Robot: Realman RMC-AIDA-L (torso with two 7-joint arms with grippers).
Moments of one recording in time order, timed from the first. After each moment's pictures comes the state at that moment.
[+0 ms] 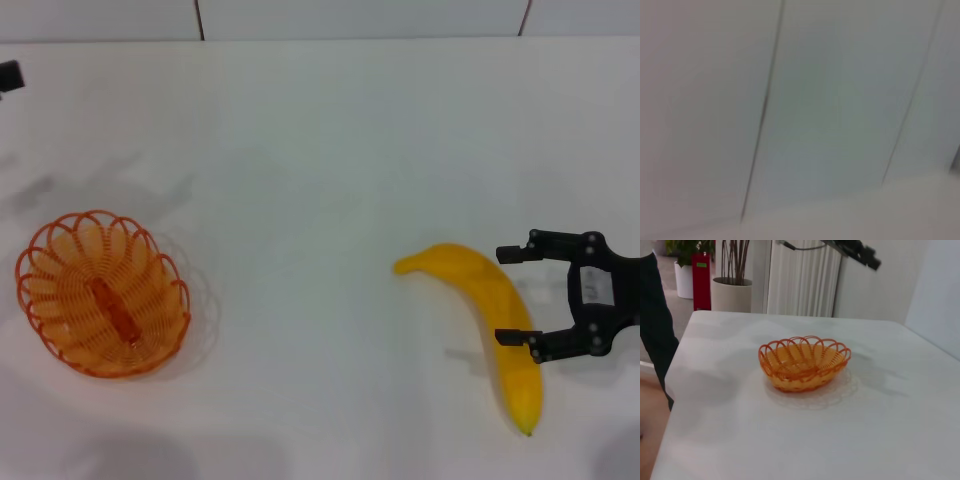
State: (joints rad) left arm -0.60 -1.96 0.16 0.94 2.25 1.67 -1.70; right arm 0.50 2.02 -0.30 -0.63 -2.45 -1.82 0.78
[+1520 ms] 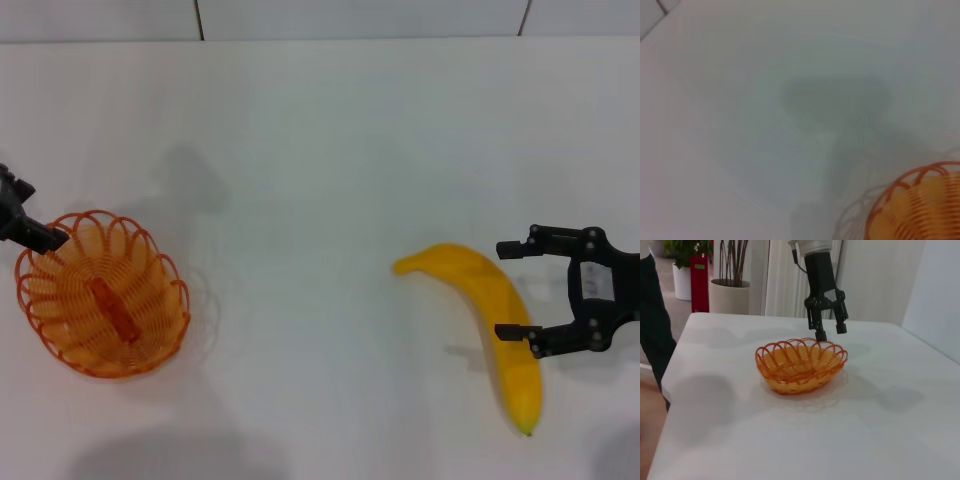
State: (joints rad) left arm -0.73 -2.03 0.77 1.14 2.86 1.59 -1.85; right arm 0.51 2.01 -0.30 -0.63 -2.44 -1.82 0.78
